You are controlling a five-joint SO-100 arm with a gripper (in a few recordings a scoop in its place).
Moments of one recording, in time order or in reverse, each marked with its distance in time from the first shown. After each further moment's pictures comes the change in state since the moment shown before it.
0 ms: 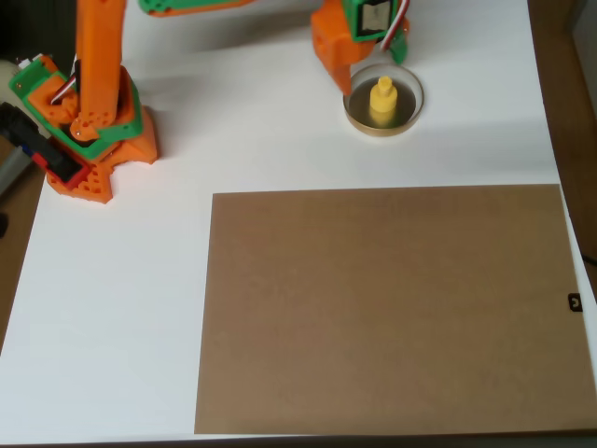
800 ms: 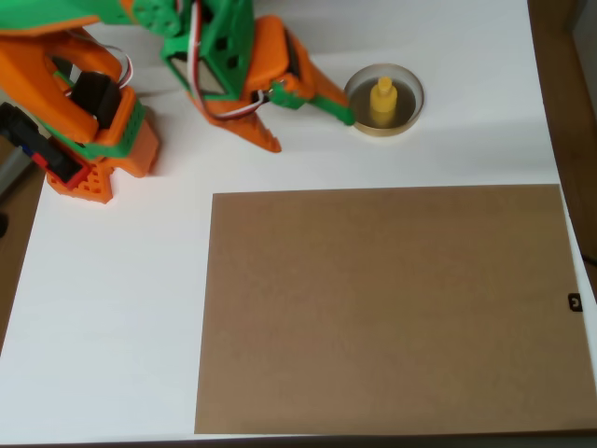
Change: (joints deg) arm 28.1 48.4 32.7 -0.5 -3.3
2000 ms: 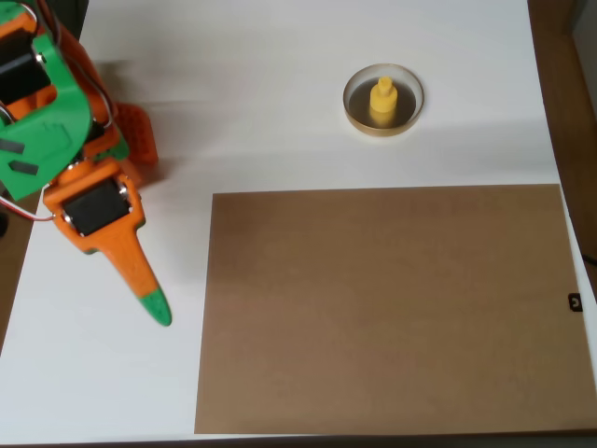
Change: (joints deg) arm 46.6 47.4 46.4 -31.3 15.9
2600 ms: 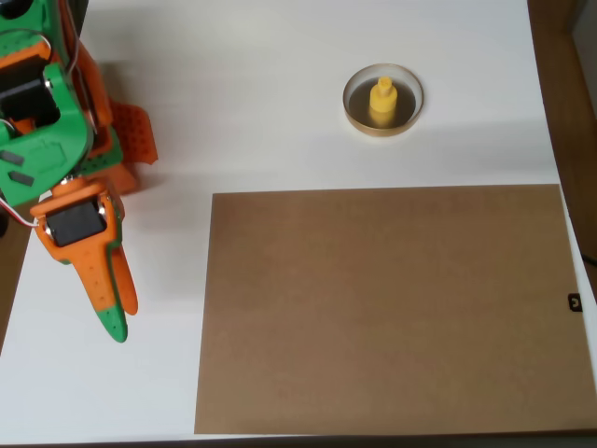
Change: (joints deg) arm 7.7 21.2 17.8 -1.4 3.7
